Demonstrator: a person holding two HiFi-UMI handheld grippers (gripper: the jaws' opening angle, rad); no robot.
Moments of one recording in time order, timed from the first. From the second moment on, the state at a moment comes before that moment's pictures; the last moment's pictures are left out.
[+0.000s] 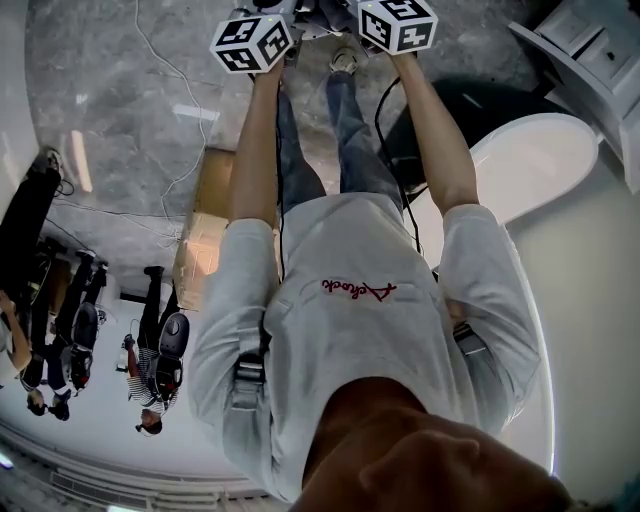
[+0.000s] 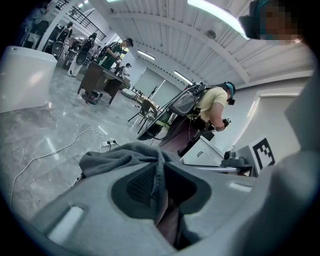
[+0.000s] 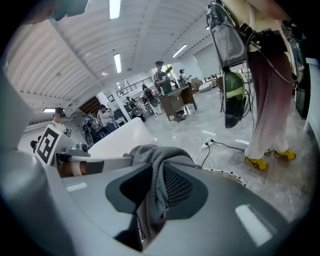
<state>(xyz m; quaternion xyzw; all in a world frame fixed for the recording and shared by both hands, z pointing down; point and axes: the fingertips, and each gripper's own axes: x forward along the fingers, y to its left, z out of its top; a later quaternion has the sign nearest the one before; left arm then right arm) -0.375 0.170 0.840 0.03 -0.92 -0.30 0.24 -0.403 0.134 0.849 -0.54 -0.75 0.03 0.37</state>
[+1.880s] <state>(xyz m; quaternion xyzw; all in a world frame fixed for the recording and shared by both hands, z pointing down) -0.297 0.148 0.742 0.05 -0.95 -0.22 0.24 -0.342 0.085 0.760 -0.50 -0.80 0.02 0.32</state>
